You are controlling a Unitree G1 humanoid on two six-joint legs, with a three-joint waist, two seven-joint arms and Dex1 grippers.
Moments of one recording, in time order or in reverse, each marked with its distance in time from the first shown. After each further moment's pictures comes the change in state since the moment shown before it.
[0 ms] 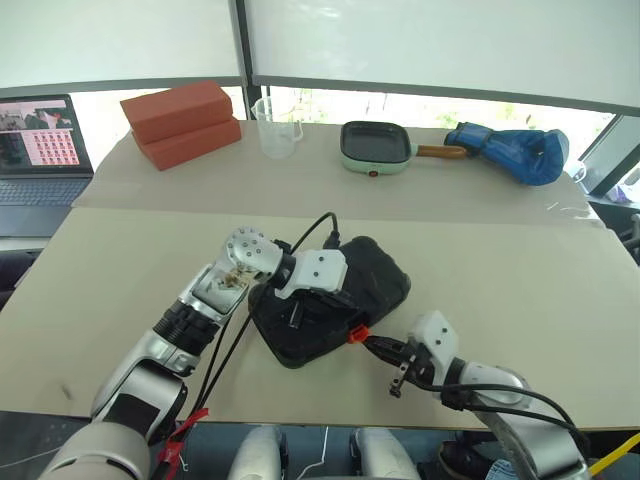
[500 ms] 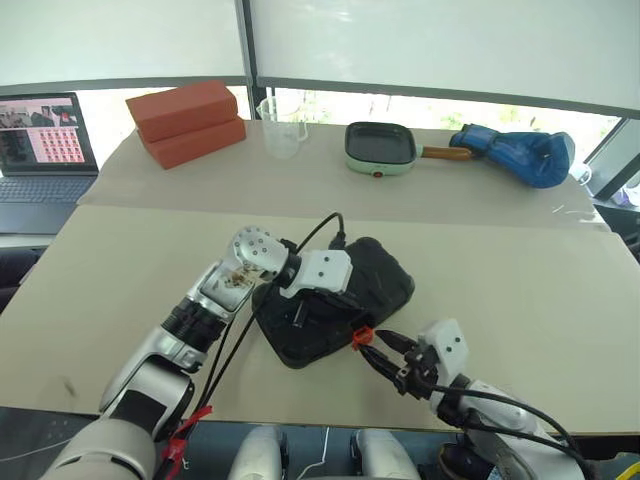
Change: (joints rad) left arm -0.025 -0.031 -0.007 0.055 0.011 -0.047 -0.023; right arm 0.087 0.122 0.010 -0.029 0.033 0.046 -0.157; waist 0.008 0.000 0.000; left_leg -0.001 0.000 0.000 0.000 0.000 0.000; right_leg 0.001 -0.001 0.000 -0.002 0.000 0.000
